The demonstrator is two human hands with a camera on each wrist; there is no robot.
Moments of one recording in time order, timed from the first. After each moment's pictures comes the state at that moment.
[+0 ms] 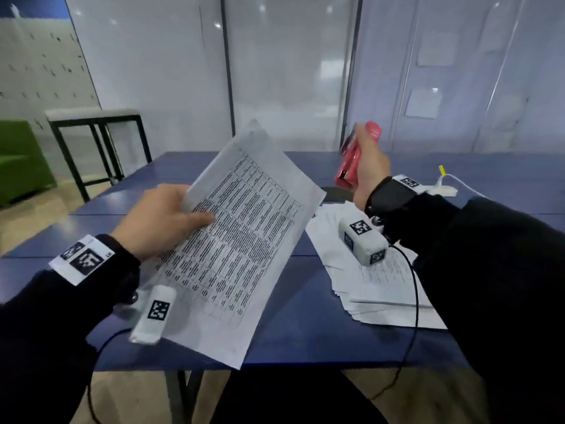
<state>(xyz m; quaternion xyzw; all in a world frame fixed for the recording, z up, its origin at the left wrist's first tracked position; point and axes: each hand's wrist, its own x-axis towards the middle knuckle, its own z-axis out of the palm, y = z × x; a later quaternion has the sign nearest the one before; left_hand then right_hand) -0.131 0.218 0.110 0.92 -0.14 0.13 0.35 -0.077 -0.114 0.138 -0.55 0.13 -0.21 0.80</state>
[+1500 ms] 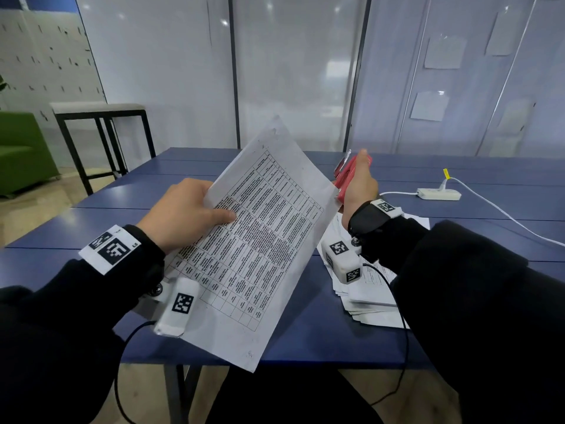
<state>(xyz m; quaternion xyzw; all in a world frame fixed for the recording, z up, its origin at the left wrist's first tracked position) -0.134 0.193 0.114 0.91 -0.13 0.09 0.37 -0.075 -0.094 0.103 -0.54 0.19 -0.21 0.79</state>
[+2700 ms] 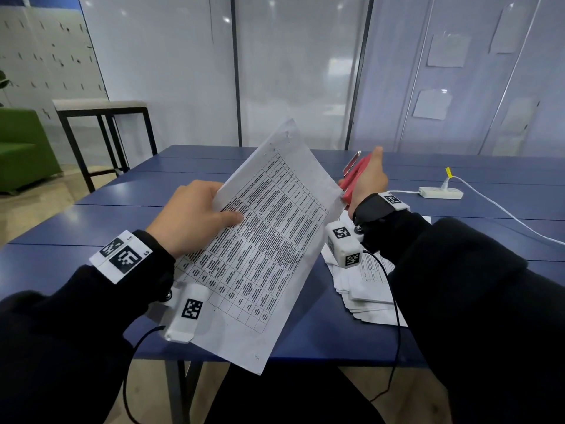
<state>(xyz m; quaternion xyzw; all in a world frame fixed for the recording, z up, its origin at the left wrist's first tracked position) -0.145 0.182 0.109 0.92 -0.14 0.12 0.34 -0.067 -0.107 0.108 -0.50 0.23 -0.22 0.80</state>
